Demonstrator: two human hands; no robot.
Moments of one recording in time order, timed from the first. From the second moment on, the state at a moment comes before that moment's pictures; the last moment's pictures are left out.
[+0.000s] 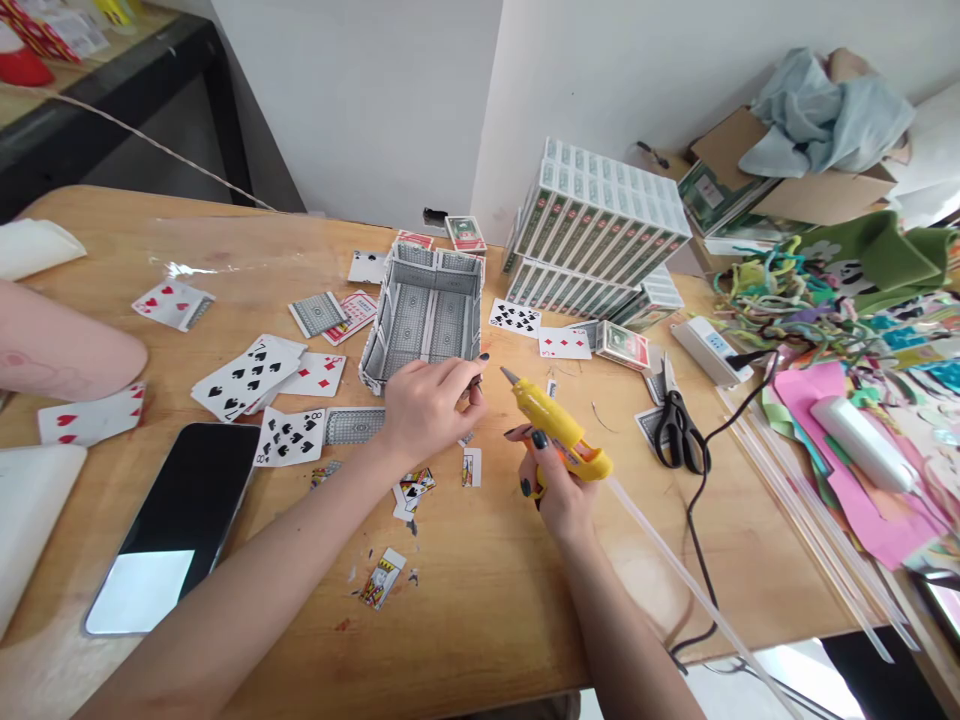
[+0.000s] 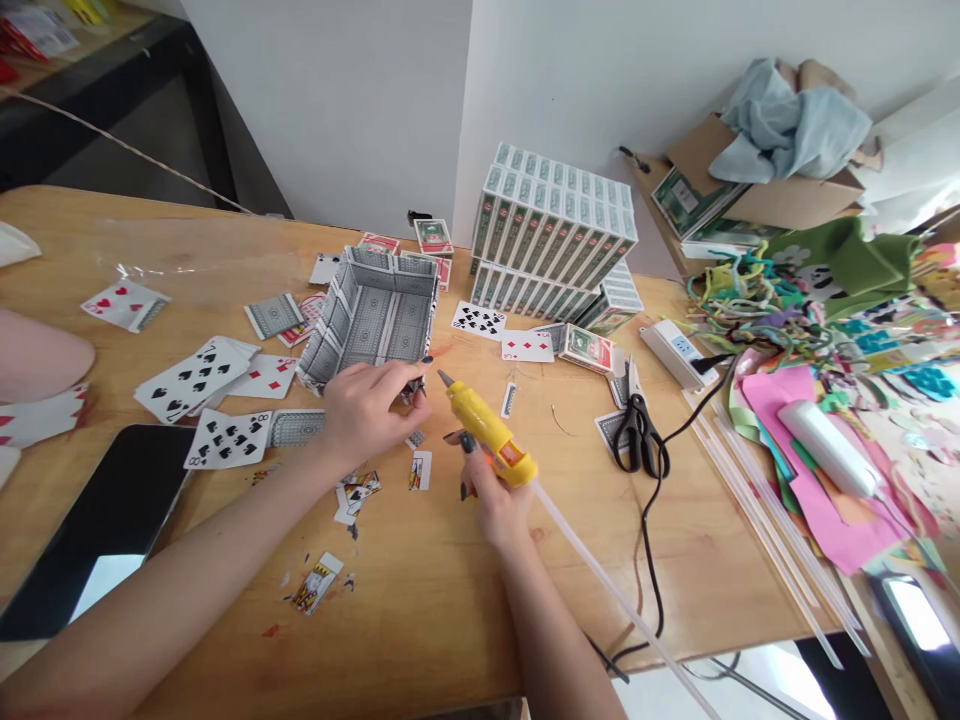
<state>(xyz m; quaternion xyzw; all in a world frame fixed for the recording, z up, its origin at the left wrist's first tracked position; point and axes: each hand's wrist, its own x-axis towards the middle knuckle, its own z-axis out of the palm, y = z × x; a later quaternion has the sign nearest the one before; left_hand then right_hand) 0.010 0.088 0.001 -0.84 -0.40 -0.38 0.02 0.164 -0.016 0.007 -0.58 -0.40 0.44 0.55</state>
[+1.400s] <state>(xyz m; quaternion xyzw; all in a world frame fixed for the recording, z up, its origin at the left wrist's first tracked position) 0.006 0.088 0.004 -0.83 -0.39 -0.41 0.02 0.144 -0.002 0.022 -0.67 -0.65 0.31 0.16</state>
